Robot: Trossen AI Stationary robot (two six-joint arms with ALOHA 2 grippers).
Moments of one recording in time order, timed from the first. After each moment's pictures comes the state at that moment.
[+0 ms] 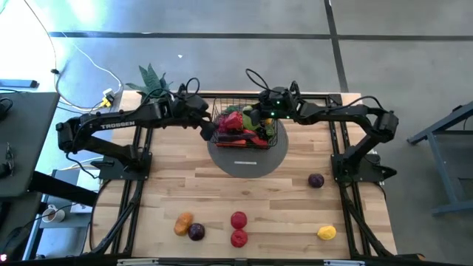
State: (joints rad) left arm 0.47 1.24 0.94 -0.40 -0.05 -0.36; right arm -0.46 1.60 0.96 0.21 -0.14 0.52
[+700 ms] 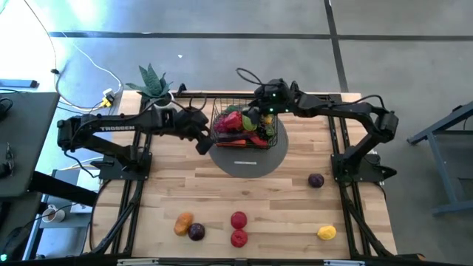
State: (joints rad) left arm 0.34 1.24 0.94 -0.60 -0.07 -0.42; right arm -0.45 1.60 1.15 -0.10 -0.17 0.36
